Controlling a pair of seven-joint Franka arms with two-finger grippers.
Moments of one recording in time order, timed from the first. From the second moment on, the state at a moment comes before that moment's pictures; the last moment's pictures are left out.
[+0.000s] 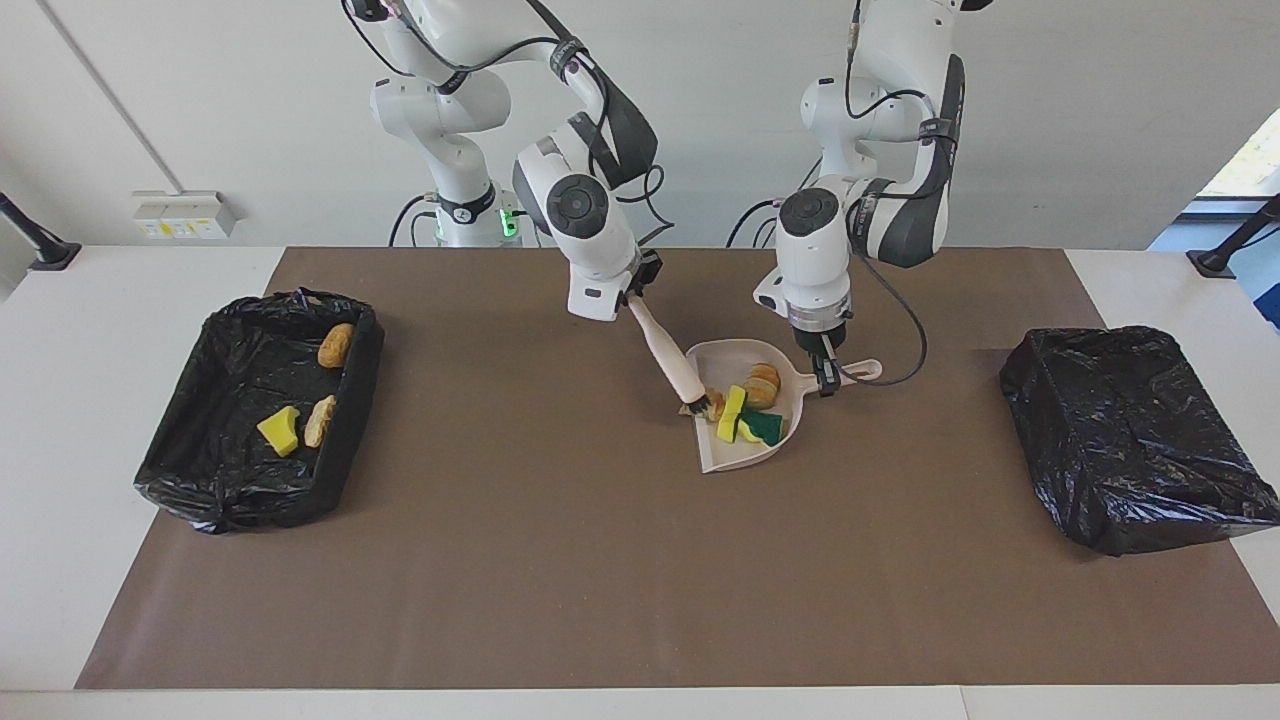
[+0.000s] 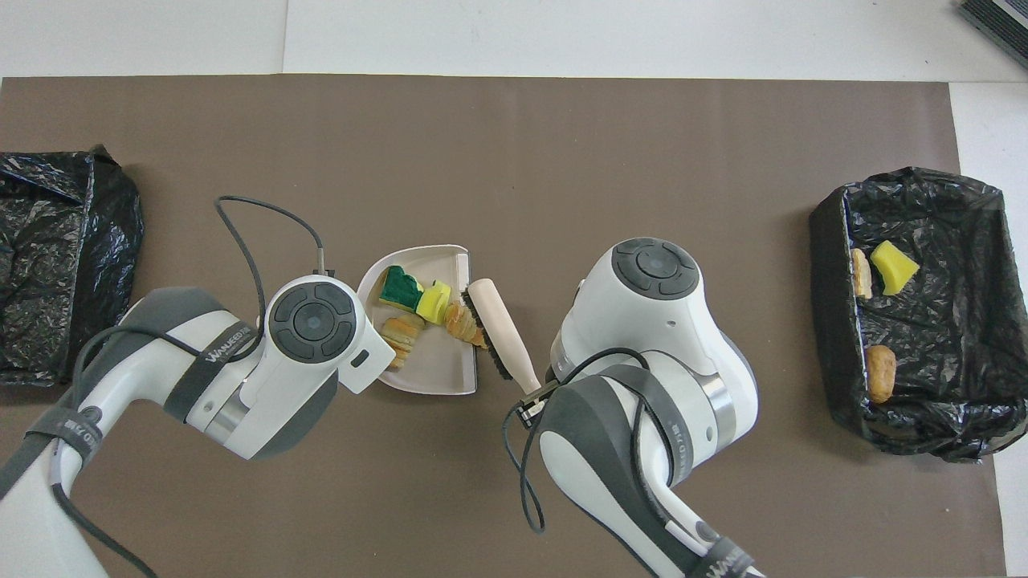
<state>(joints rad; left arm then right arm) -0.21 0.10 -0.24 -2.16 0.40 2.22 0.93 0.09 0.16 0.45 -1.92 0.29 1.79 -0.01</state>
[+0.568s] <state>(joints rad) -0.21 0.10 -0.15 -2.15 0.39 2.30 1.16 0.05 0.09 0.45 -1.95 0.20 1.70 0.12</state>
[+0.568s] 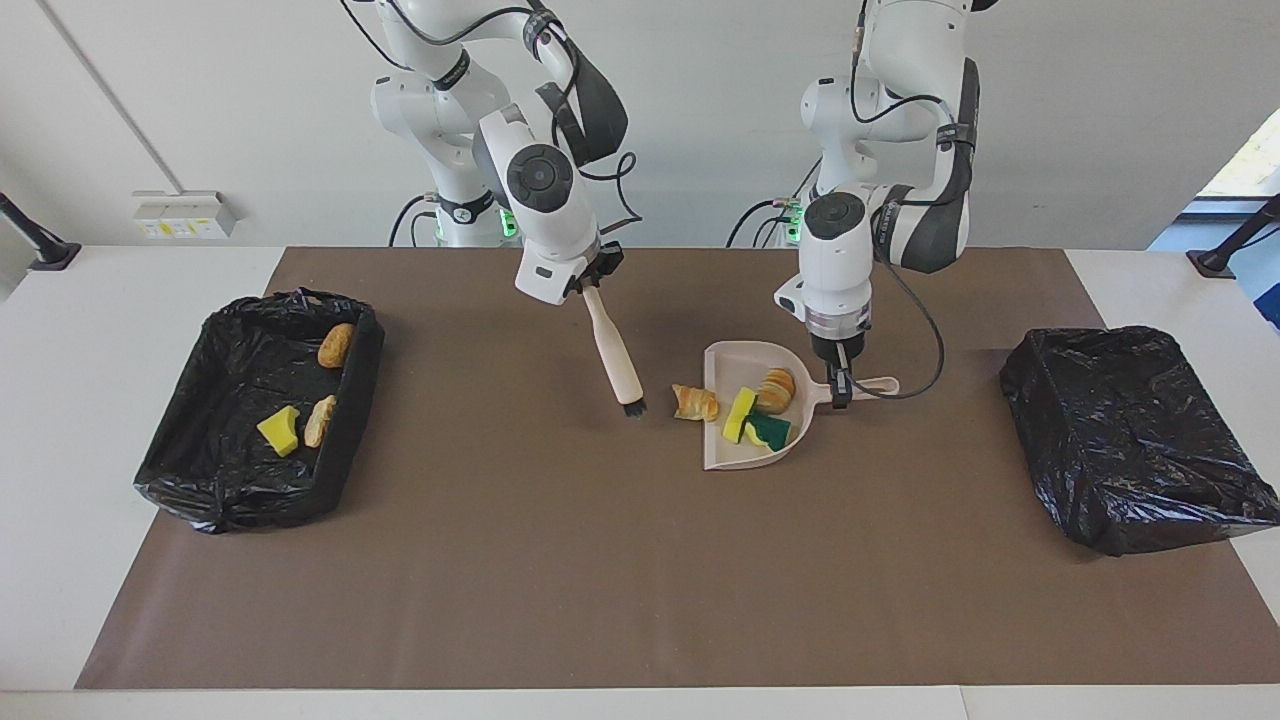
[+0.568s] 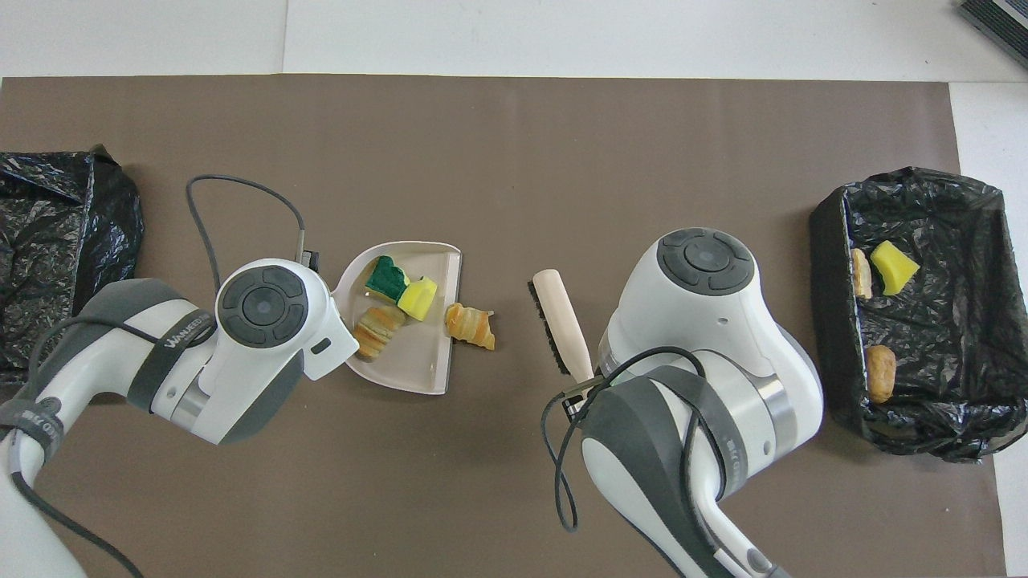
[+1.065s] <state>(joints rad) -0.25 0.11 -0.14 -2.16 0.36 2.31 1.18 0.11 0.19 0.45 -2.03 0.17 1.89 0.12</state>
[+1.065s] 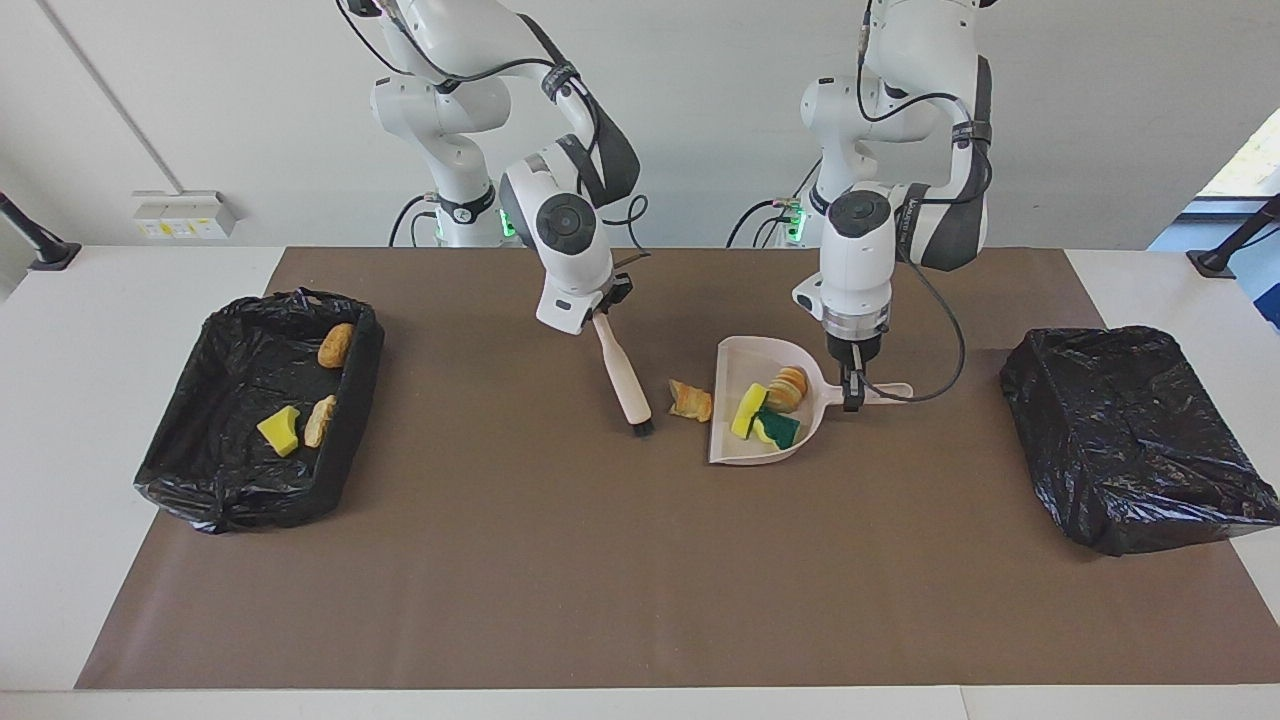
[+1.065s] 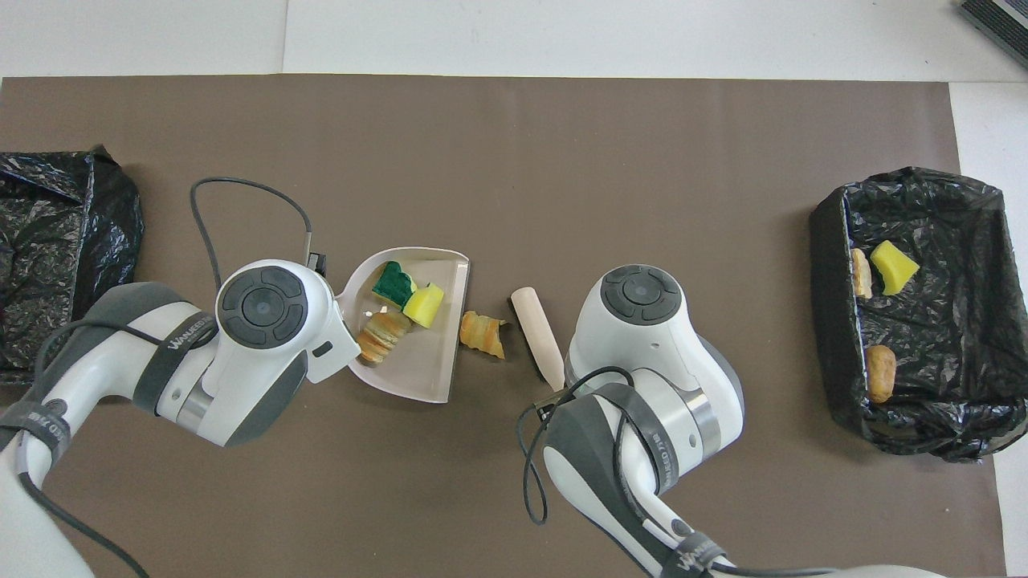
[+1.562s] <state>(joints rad) -0.25 0.11 -0.13 -2.16 0.48 2.25 1.05 0.14 0.20 0.46 -2.03 0.37 1.98 0.11</state>
